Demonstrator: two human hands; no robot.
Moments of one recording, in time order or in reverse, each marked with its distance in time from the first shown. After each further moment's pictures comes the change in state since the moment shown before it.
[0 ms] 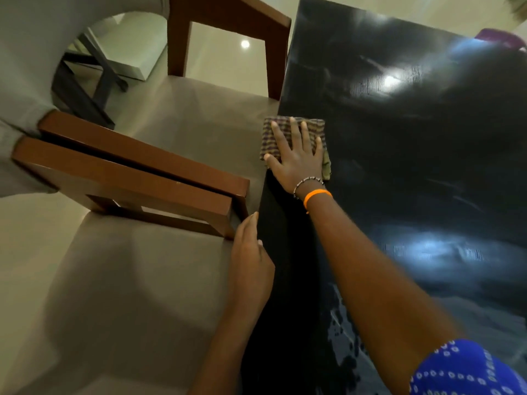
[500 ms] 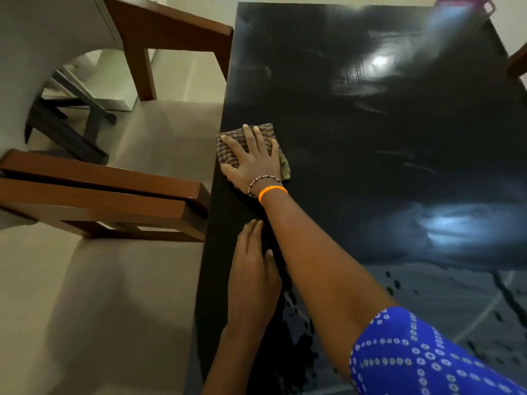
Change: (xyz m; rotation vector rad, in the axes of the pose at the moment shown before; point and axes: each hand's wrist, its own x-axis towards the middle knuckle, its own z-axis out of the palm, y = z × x) left_hand -0.051 0.038 0.058 0.193 -0.026 0.149; right_hand -0.022 0.022 -0.008 0.146 -0.015 -0.021
